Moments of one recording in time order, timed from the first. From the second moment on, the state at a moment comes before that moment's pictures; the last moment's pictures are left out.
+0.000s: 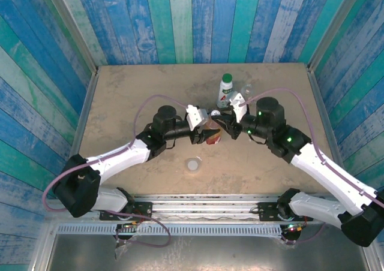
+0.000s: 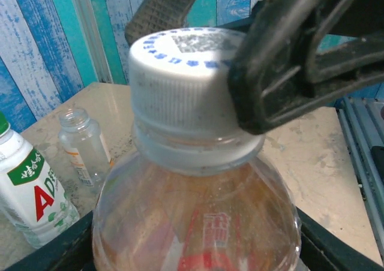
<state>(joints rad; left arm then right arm) -0.71 1.33 0.74 0.42 0.52 0.16 0.69 1.03 0.93 -0.20 -0.26 -0.02</state>
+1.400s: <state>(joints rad) -0.68 1.29 0.73 0.18 0.57 0.39 0.75 1.13 1.34 -0.86 -0.34 -0.59</state>
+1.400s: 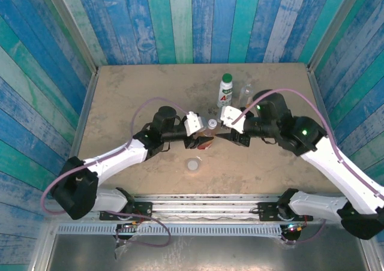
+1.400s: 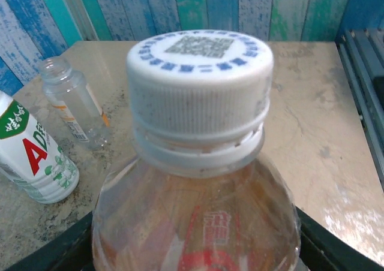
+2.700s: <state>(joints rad) -0.68 1.20 0.69 0.16 0.55 0.45 0.74 1.49 1.62 -1.12 -0.37 -0.57</state>
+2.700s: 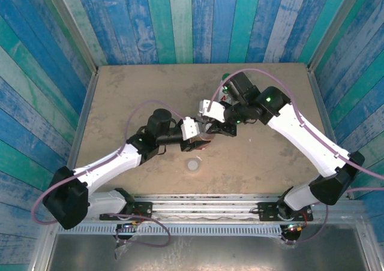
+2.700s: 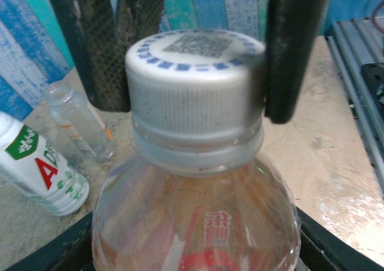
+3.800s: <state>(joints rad) -0.68 1.23 0.64 0.22 0.55 0.43 0.65 1.31 1.54 -1.07 -0.46 -0.65</state>
